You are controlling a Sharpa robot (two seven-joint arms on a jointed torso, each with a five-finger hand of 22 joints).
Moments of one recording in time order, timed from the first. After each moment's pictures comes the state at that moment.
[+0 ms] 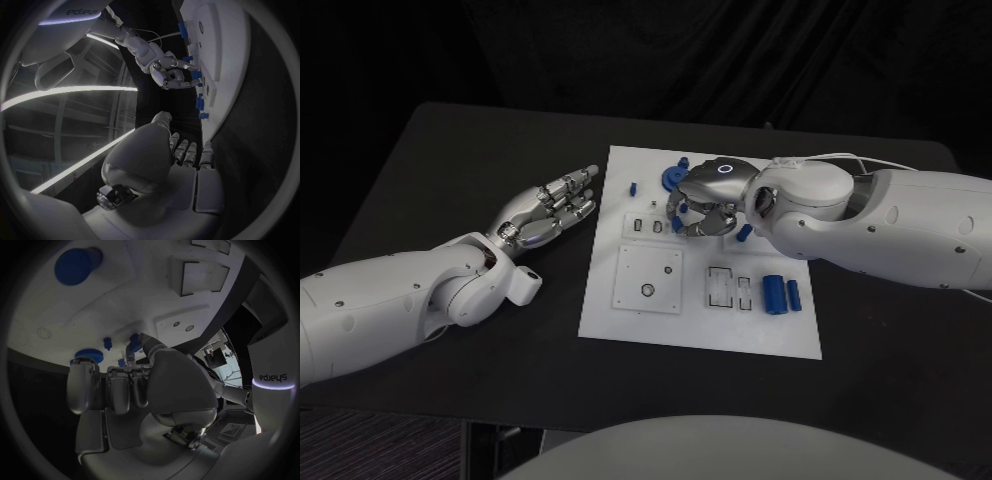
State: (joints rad) left arm 1.17 -0.91 -0.21 1.45 -0.38 -0.10 0.68; left_hand 1.57 0.20 -0.11 0.26 0.67 0.22 0.02 0.03 0.03 0.06 0.08 0.01 0.02 0.00 0.06 0.00 0.00 0.17 0.00 0.15 0.01 0.00; right arm 1.42 -0.72 -0.25 1.57 -1.70 -0.15 -0.11; right_hand 1.30 -0.07 0.29 0.07 0.28 0.90 0.05 0.20 0.52 1.47 -0.03 1.57 1.31 1.47 -0.08 1.57 1.31 0.05 1.46 0.04 1.37 1.31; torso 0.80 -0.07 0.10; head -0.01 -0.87
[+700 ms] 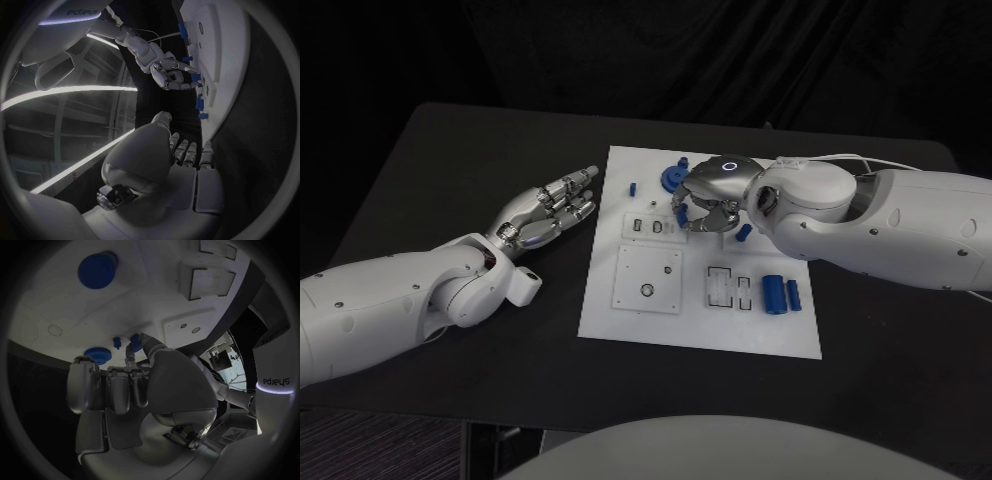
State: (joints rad) left arm 1.17 -0.92 -0.21 1.45 -0.38 -0.10 0.68; left_hand 1.57 0.20 -0.11 0.26 0.67 0.22 0.02 0.03 0.03 0.06 0.08 0.01 0.02 0.00 0.06 0.00 0.00 0.17 0.00 0.15 0.01 0.00; right arm 1.42 -0.73 -0.25 1.58 -1.74 -0.16 -0.16; right_hand 1.30 -0.07 0.29 0.06 0.28 0.89 0.05 0.20 0.53 1.47 -0.03 1.57 1.31 1.47 -0.08 1.56 1.31 0.05 1.46 0.04 1.36 1.31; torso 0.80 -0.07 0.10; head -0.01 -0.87
